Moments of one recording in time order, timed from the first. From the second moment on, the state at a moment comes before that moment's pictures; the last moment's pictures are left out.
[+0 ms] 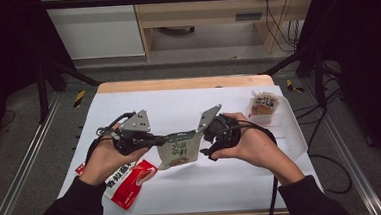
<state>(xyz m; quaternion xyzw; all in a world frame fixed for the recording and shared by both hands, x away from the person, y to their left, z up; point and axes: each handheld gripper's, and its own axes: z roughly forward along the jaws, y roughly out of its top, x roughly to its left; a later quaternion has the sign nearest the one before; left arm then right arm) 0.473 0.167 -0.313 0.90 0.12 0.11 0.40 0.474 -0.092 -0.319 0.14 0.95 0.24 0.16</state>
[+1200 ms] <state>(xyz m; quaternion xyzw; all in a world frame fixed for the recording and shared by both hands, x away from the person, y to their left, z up) 0.469 0.152 -0.312 0.91 0.10 0.10 0.40 0.490 -0.070 -0.321 0.07 0.96 0.22 0.13</state>
